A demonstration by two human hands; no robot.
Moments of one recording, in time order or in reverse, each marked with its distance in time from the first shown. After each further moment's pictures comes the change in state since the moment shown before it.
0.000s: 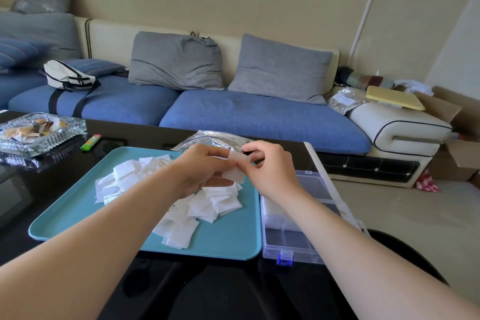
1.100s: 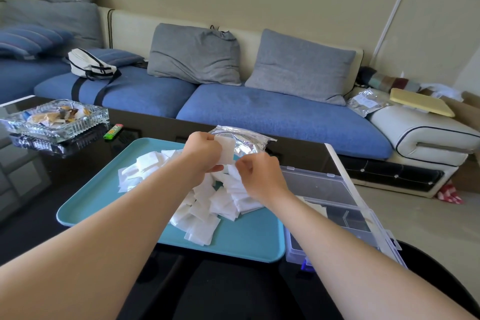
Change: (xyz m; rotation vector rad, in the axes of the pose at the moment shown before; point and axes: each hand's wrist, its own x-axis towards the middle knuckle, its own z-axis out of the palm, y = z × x) left_hand 0.018 -0.001 -0.034 0.036 0.496 -0.058; right_hand 0.012 -0.003 0.071 -0.248 -0.192 -0.038
